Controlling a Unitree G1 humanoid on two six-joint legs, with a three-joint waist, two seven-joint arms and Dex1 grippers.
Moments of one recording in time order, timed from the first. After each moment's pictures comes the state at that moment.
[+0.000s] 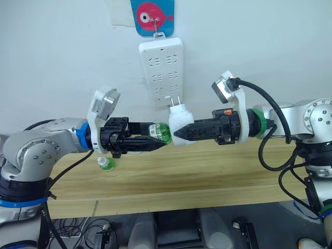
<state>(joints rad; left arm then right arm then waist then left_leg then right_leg) -0.54 0.87 0.12 -0.28 -1.23 1.01 -1.02 -0.91 -0.74 0.17 -0.10 1.98 1.27 0.09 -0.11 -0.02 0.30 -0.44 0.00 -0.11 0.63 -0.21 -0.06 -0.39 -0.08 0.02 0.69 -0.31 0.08</state>
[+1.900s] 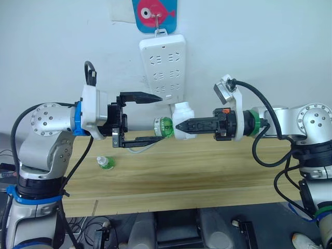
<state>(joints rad) -0.53 0.73 0.11 -0.26 -0.56 0.10 -1.28 -0.87 -0.67 0.12 0.00 1.95 1.28 0.03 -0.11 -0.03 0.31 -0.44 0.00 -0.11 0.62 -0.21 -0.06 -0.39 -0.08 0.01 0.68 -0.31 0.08</state>
